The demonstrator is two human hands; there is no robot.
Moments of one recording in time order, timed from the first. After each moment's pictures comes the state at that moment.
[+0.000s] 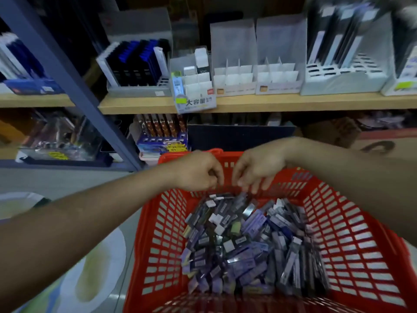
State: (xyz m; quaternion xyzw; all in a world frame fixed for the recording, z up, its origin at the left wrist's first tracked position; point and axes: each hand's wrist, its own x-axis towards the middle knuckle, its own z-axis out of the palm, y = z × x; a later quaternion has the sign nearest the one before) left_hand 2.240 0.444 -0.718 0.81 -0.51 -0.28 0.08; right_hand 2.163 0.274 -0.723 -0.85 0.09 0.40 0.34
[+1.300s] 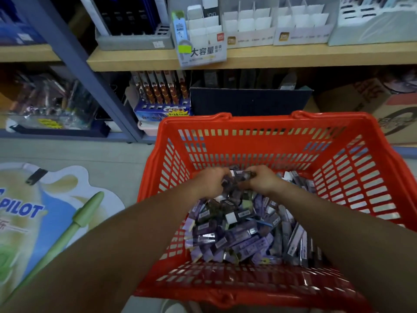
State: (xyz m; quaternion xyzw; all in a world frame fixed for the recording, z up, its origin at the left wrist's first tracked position) left_hand 2.219 0.448 -0.879 0.84 -0.40 -0.35 0.05; right_hand 2.120 0.313 -0.891 -0.76 0.33 0.17 0.53
